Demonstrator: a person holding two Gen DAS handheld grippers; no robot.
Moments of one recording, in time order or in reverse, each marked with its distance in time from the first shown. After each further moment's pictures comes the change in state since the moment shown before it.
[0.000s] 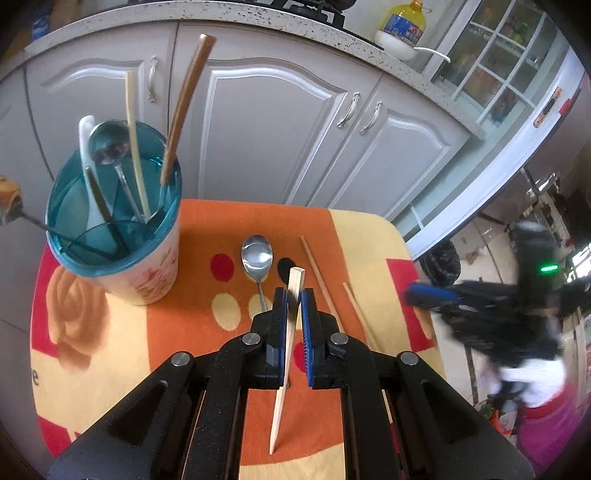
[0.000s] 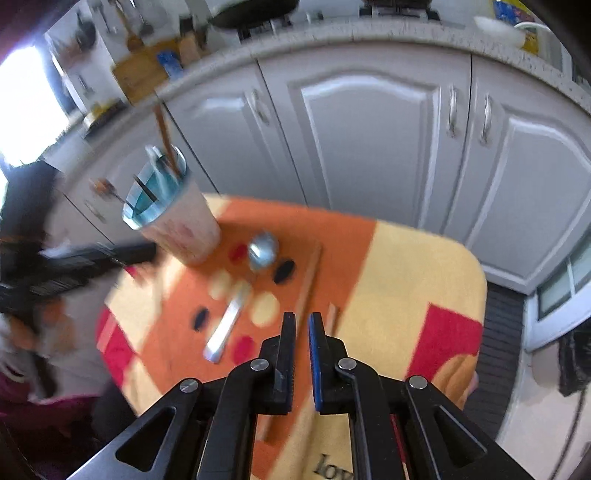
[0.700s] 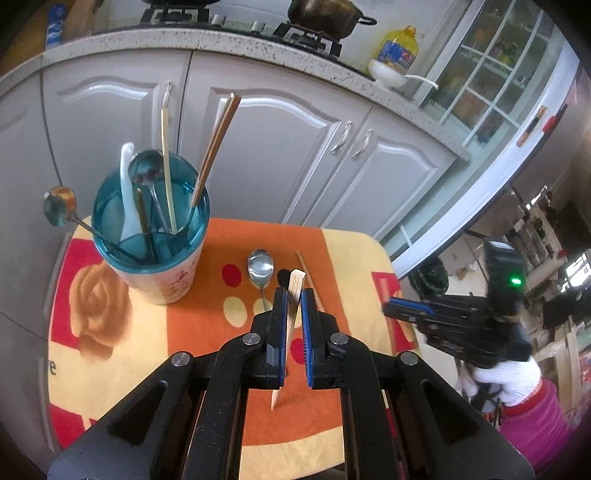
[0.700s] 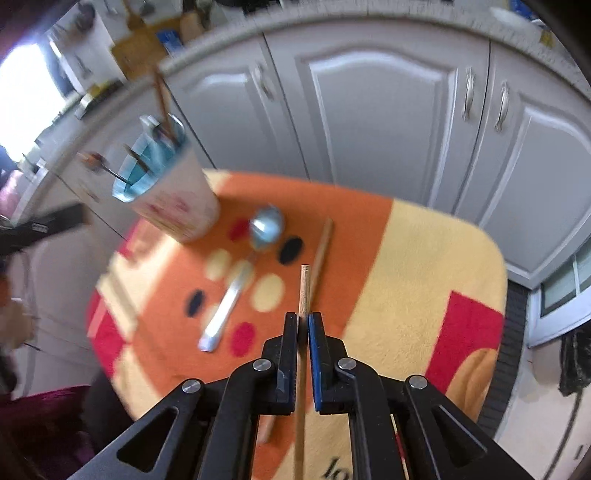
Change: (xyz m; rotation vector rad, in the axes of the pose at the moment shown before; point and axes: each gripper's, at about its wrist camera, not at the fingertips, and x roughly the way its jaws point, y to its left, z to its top) left arm -0.060 0.006 -0.006 -0.012 -0.082 -0.027; right arm -0.020 0.014 -0.007 -0.015 -0.045 0.088
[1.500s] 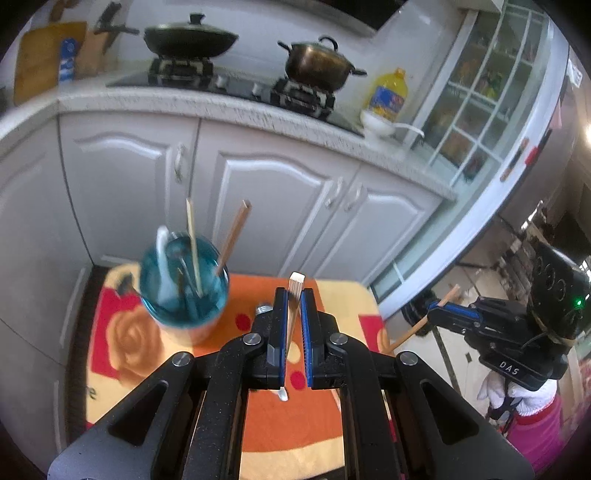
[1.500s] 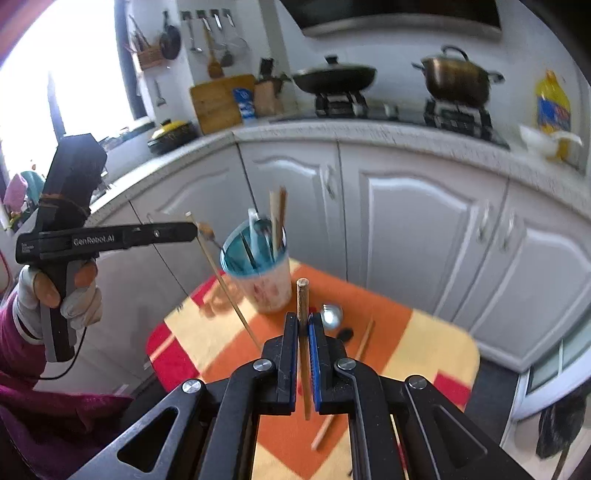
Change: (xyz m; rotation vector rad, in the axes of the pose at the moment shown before) left arm -0.089 0.000 0.046 0.010 -0.152 0.010; right arm -0.117 0.086 0.046 -0.217 -0.259 0.044
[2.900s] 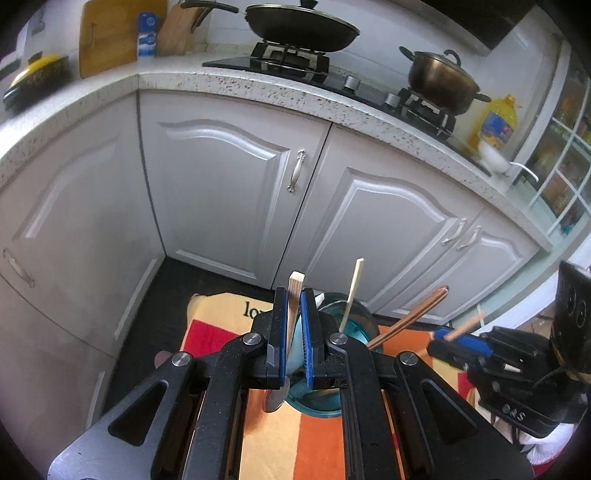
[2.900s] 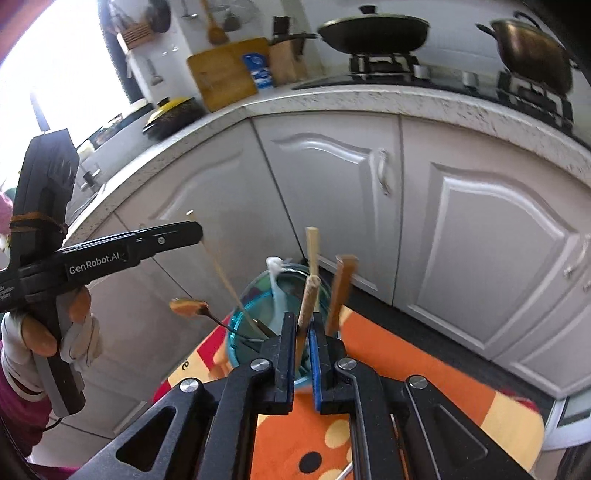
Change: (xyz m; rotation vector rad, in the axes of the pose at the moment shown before) left arm 0.063 0.129 0.051 -0.167 0.018 0.300; right arm 0.190 0.011 0.084 0.060 0.161 0.120
